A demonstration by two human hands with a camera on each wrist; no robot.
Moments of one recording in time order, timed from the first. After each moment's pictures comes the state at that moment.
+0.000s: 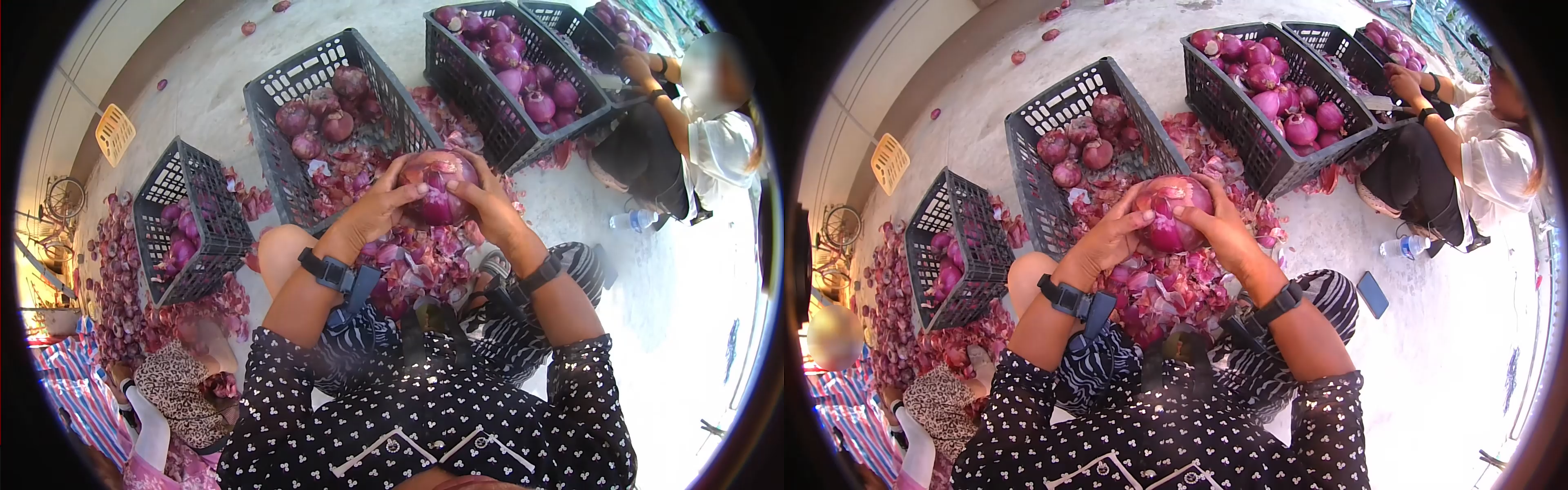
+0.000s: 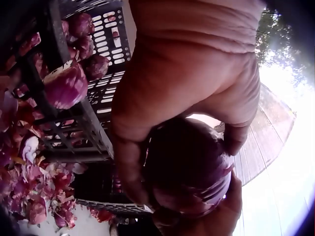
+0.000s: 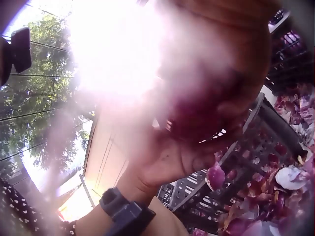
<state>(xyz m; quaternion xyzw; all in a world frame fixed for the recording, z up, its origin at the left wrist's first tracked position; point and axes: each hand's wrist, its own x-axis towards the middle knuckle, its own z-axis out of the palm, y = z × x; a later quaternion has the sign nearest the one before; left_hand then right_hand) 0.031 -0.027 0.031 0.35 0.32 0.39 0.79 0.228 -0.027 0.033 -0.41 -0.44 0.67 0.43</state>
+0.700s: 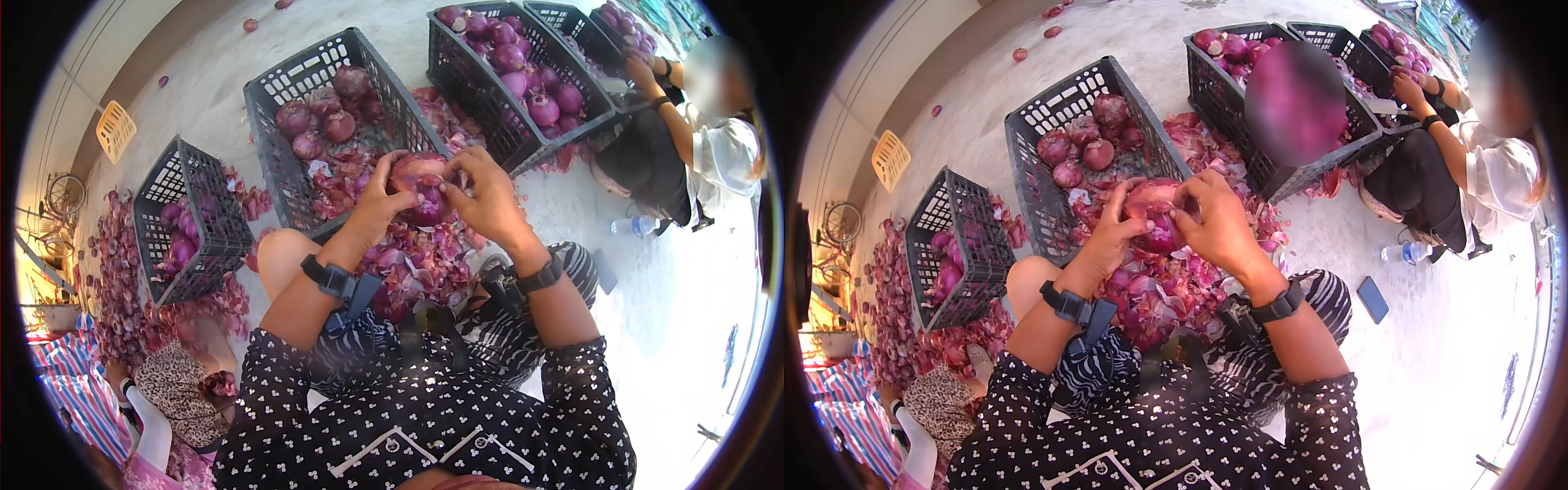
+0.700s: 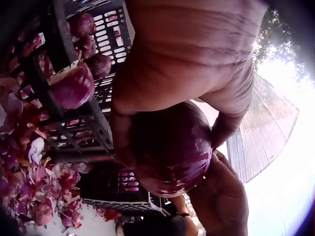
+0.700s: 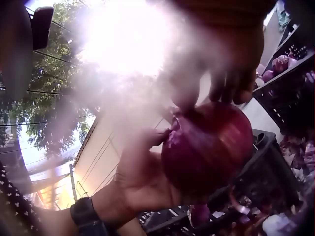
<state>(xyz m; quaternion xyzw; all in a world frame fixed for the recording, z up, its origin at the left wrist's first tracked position) 0.032 -0.023 0.018 0.38 0.39 0.48 0.69 0.222 -0.015 0.057 -0.47 -0.72 0.34 0.37</state>
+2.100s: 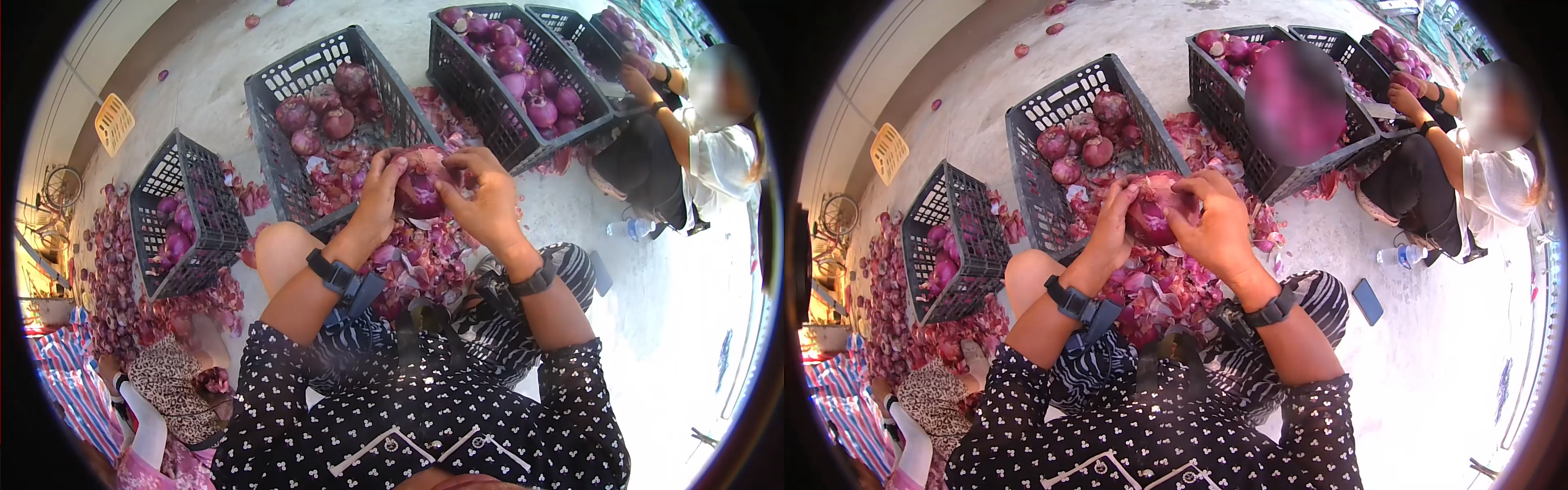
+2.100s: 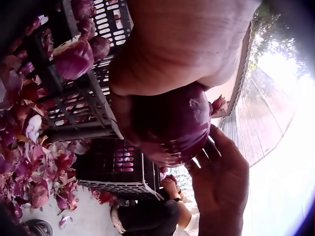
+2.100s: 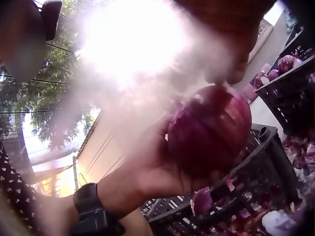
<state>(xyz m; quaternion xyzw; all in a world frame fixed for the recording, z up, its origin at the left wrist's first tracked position) 0.050 -0.022 0.017 0.27 0.39 0.56 0.67 0.214 -0.026 0.058 -0.46 -0.71 0.25 0.47</state>
